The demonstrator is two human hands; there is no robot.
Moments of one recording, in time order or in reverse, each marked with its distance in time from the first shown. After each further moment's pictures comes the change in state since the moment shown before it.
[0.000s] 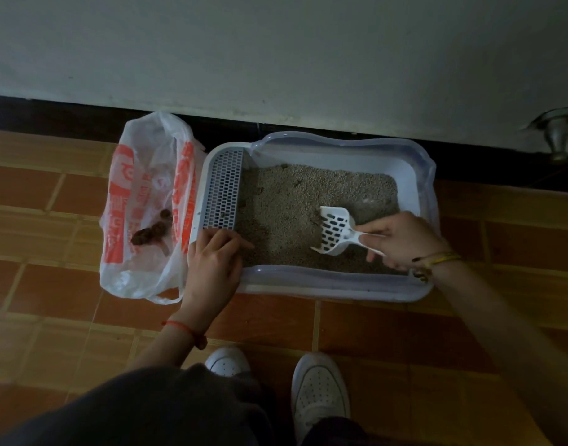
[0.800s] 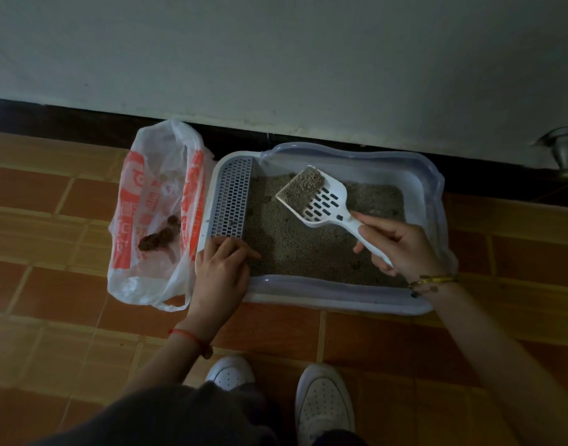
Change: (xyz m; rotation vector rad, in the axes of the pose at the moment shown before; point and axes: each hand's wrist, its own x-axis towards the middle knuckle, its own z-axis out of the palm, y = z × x) left_hand -0.001 -0.004 0.001 -0.014 -0.025 -0.017; right_hand 0.002 0.001 0.016 0.462 0.051 -0.257
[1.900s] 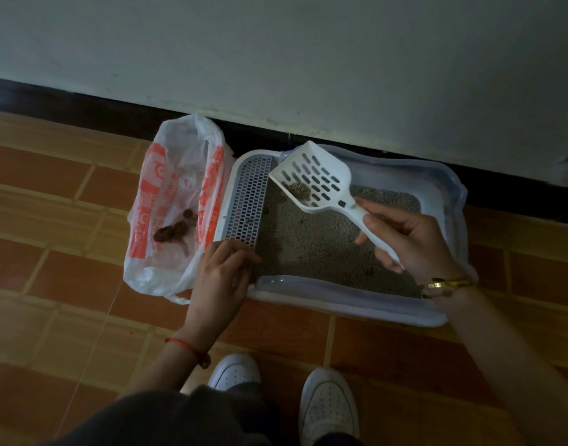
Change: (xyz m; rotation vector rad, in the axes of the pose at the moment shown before) left_hand -0.017 -0.005 -0.017 -0.120 0.085 -0.015; right_hand 0.003 -0.037 0.020 0.017 -0.059 -0.118
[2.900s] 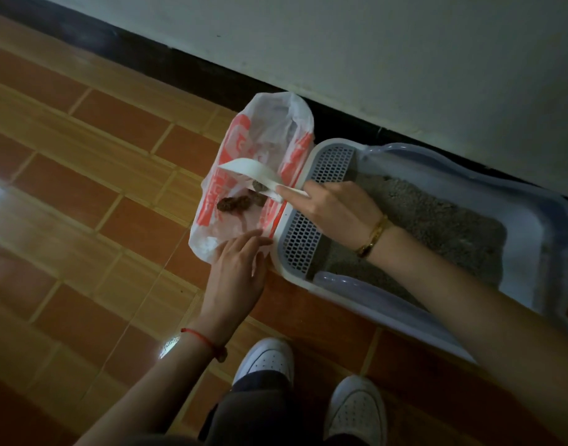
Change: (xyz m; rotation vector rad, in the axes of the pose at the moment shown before) left_hand -0.034 -0.030 -0.030 0.081 -0.009 -0.355; right_hand 0.097 -0.009 0.163 -1.296 -0.345 -1.117
